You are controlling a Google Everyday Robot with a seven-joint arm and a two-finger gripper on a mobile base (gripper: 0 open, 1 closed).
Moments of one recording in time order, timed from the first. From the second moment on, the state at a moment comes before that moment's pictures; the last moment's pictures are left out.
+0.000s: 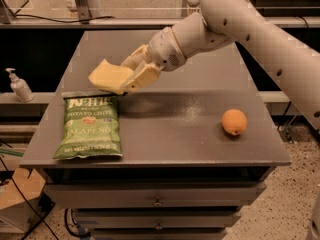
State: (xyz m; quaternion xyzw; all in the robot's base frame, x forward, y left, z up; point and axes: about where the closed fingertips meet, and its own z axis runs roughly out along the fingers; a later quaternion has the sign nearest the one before) arm 0.586 0.070 0.898 -0.67 0.56 0.33 0.36
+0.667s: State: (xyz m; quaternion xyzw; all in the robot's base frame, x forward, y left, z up) arm 0.574 0.050 0.882 -0.65 0.59 0.33 0.36
